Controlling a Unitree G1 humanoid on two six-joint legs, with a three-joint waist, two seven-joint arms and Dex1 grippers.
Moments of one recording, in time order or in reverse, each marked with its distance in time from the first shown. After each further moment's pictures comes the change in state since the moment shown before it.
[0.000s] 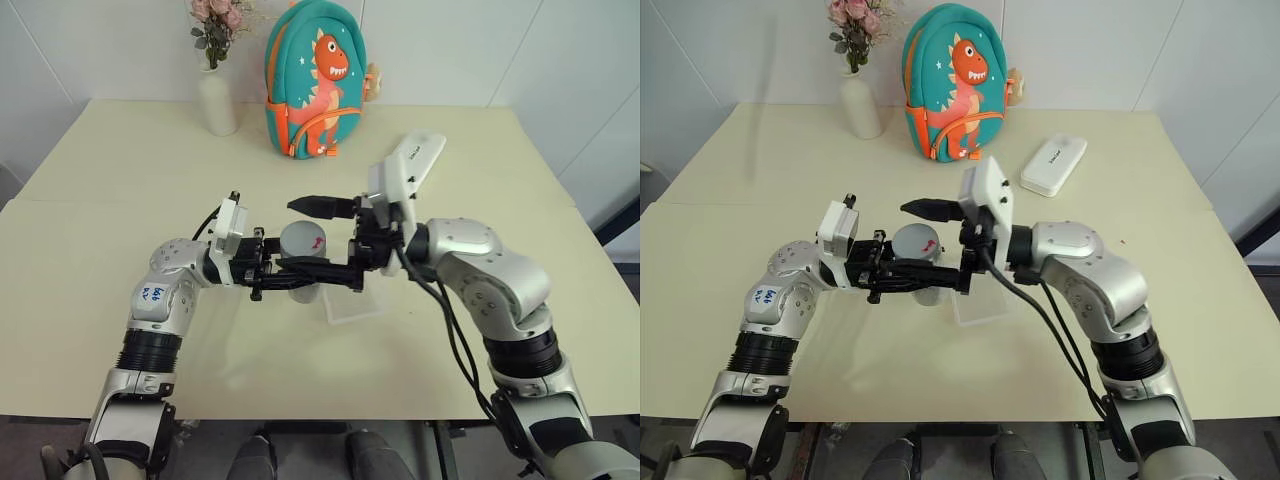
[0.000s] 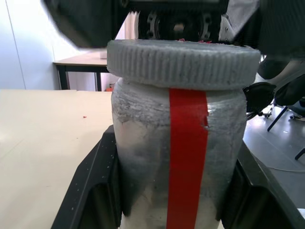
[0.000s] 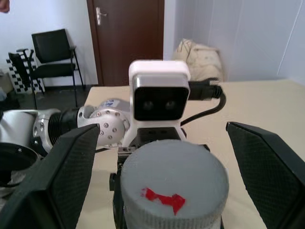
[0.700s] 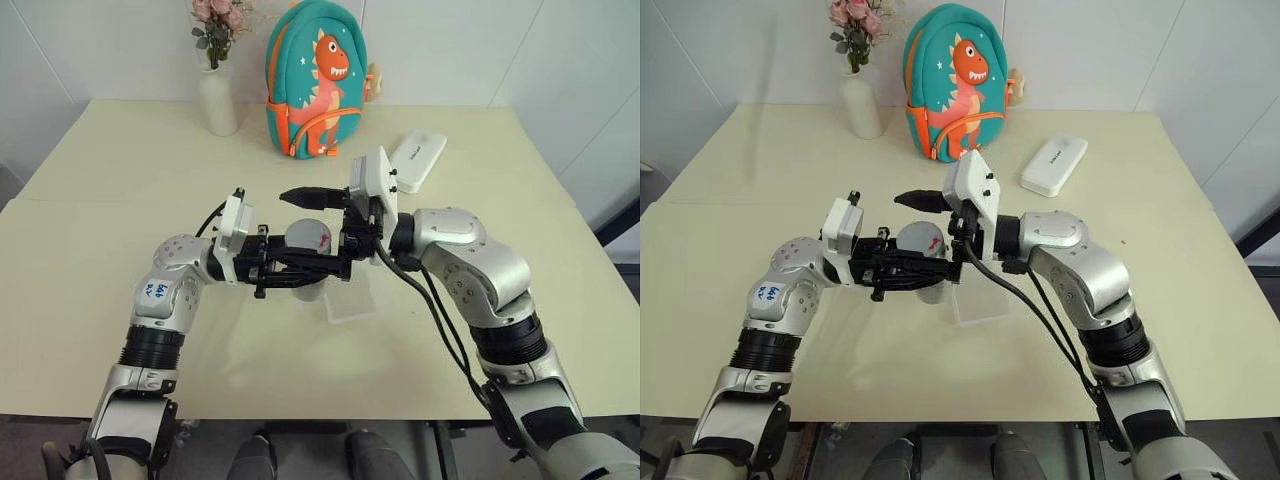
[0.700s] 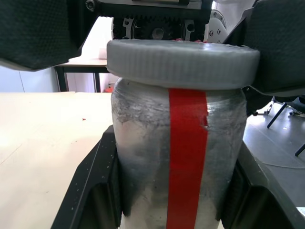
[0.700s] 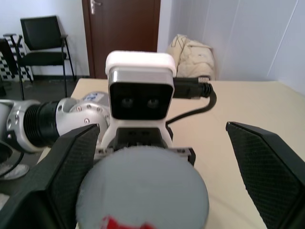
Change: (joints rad) left arm -0.017 0.002 -0.012 -0.001 0.003 -0.001 0.012; right arm -0.052 -0.020 0.011 0.055 -0.071 -0.050 0.026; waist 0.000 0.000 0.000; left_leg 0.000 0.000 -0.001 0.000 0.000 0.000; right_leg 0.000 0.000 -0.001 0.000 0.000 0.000
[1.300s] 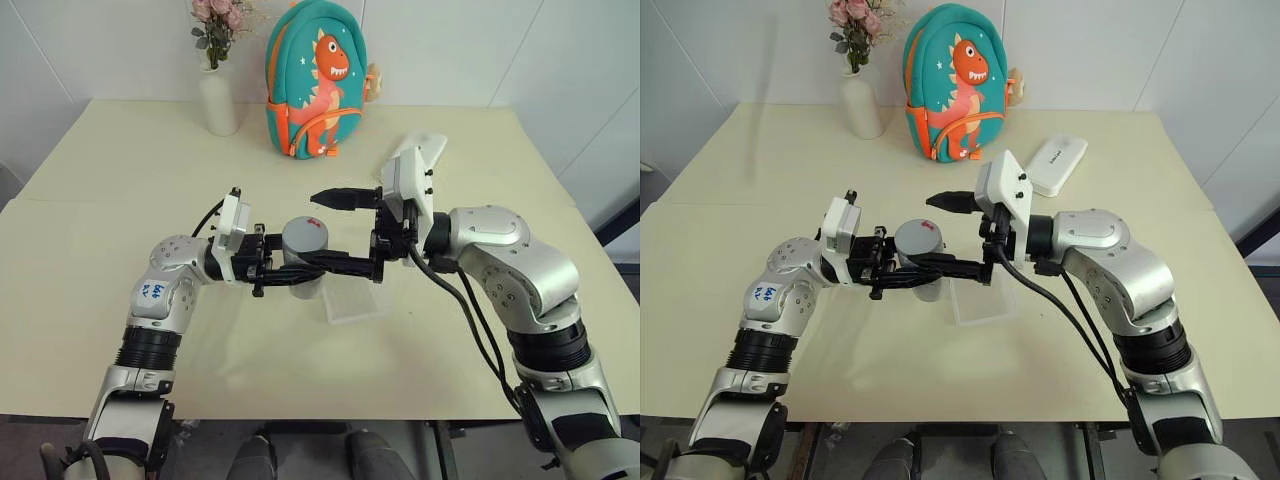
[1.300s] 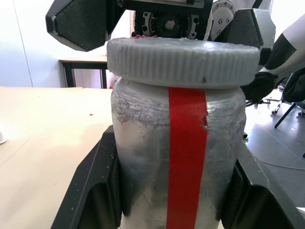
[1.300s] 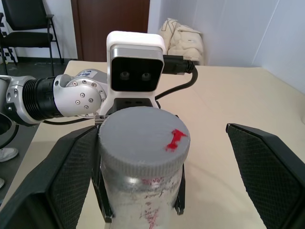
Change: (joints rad) left arm 0.008 0.012 0.007 0.000 0.000 0.001 0.024; right arm 0.052 -0.139 -0.066 -0.098 0.049 0.063 -0.002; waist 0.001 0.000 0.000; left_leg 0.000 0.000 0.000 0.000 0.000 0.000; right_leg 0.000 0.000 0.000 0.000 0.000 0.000
